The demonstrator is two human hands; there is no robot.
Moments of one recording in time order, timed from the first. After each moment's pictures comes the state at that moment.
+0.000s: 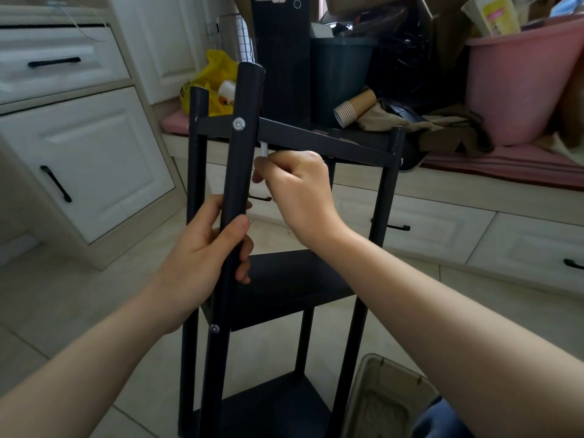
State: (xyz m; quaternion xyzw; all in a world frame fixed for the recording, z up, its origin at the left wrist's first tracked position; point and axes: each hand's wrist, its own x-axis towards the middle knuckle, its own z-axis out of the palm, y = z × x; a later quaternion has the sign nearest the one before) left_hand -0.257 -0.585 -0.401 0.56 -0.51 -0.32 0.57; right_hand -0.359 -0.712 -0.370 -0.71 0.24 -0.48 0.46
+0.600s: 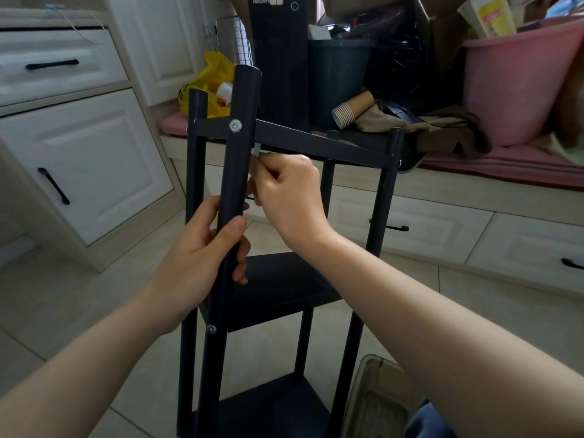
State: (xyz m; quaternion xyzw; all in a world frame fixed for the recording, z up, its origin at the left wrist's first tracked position) left_hand -0.253 -0.586 -0.402 0.56 -0.51 -0.32 0.57; right_hand -0.353 -0.703 -0.372 -0.71 0.23 -0.50 0.43
